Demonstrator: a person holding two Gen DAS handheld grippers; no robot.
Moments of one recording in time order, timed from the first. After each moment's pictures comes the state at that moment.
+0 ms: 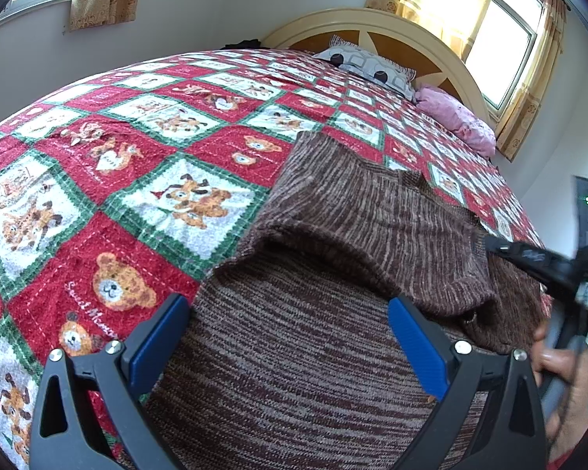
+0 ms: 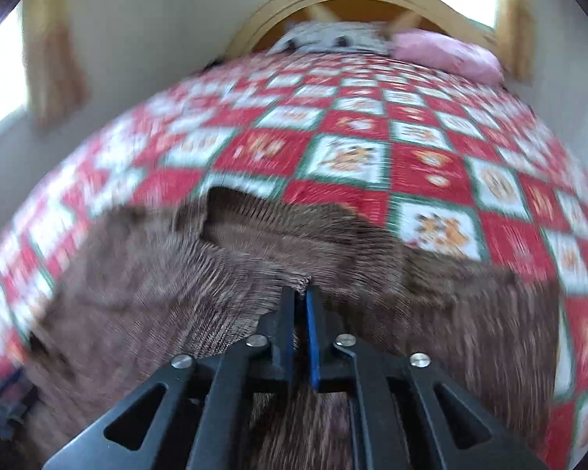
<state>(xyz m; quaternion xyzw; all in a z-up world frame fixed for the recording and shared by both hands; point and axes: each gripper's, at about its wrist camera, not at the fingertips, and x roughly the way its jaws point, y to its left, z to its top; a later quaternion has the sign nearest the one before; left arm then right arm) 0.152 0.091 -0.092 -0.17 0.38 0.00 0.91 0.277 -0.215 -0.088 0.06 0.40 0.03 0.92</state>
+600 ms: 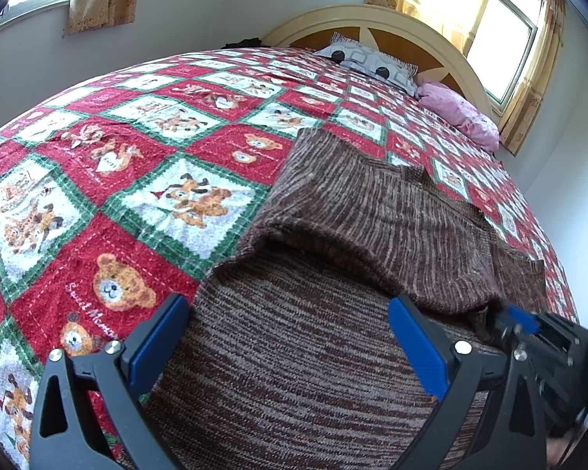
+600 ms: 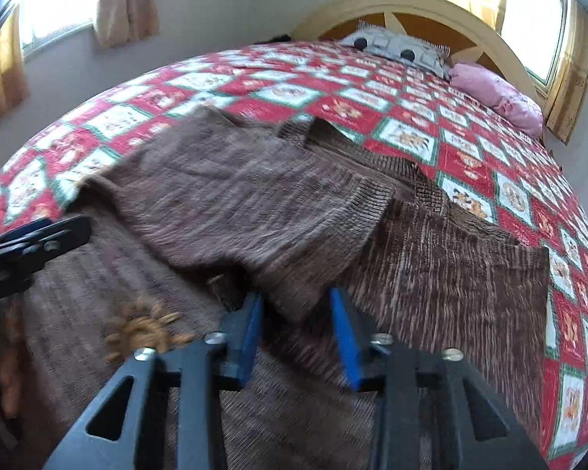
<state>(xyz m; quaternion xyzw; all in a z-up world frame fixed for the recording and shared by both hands) 0.153 0.089 -0.092 -0.16 0.39 0.01 0.91 0.214 -0.151 -0.110 -0.11 0.42 0.11 0.89</state>
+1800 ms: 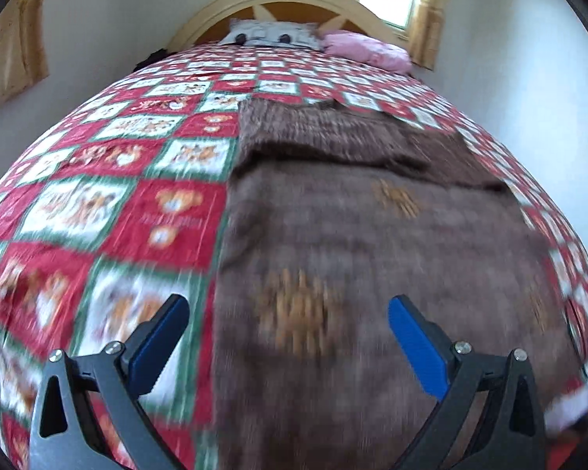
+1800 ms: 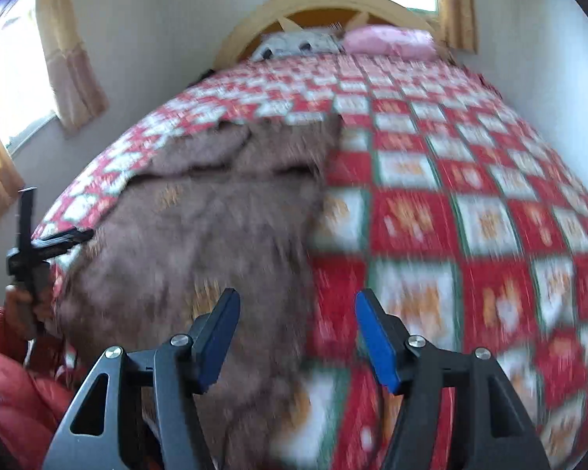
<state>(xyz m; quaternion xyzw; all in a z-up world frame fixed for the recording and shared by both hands) 0.013 0.121 -0.067 -0.01 0.41 -0.15 0.90 -0.092 -0.310 -0.052 0.08 0.43 0.04 0.90</state>
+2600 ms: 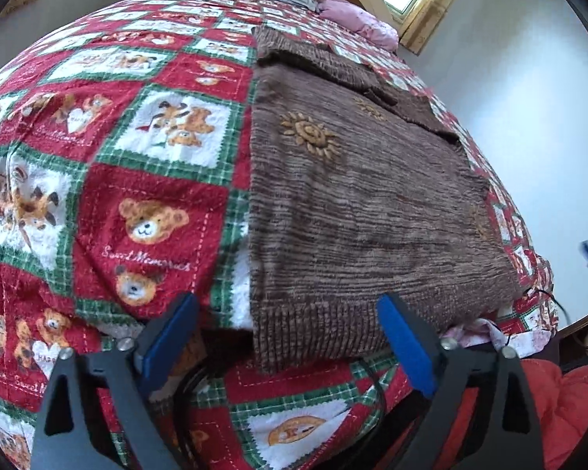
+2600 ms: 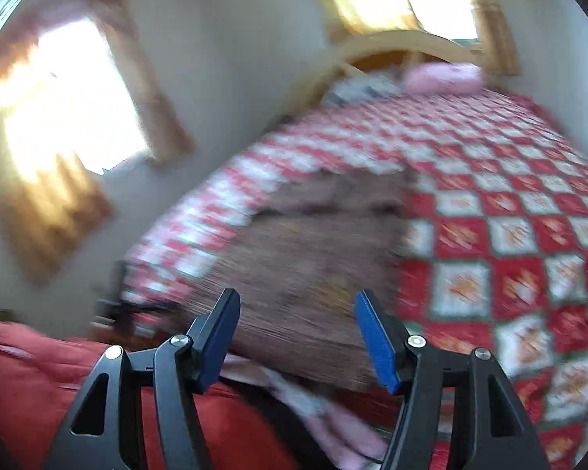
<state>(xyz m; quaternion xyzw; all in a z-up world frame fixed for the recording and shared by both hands) -0.062 0.180 -0.093 -0.11 0.49 -0.21 0.84 -0.180 -0.286 0.014 0.11 0.36 0.13 0.92</state>
